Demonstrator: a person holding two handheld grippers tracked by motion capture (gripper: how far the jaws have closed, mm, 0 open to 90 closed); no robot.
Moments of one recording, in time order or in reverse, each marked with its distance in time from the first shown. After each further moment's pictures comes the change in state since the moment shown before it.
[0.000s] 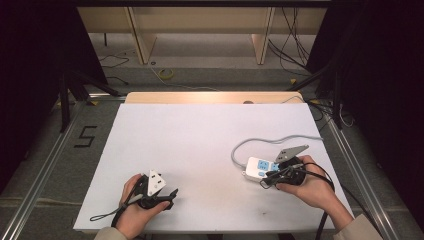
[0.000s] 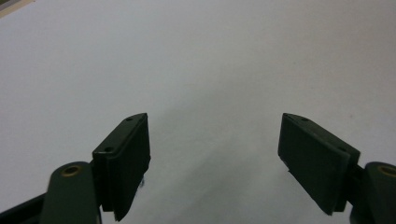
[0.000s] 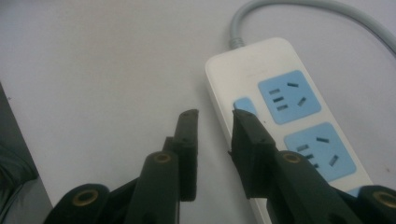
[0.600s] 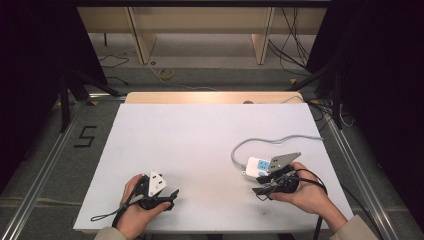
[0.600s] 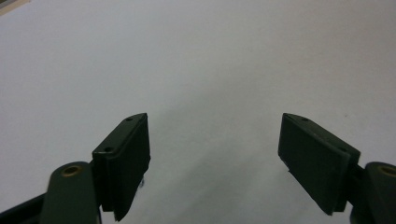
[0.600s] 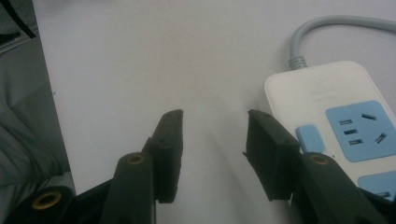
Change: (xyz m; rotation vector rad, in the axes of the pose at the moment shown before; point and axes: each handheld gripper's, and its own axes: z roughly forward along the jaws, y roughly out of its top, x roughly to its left) left arm -0.002 0.000 0.000 0.004 -0.006 0.006; right arm 0.017 -0.002 0.017 -0.053 0.110 -0.088
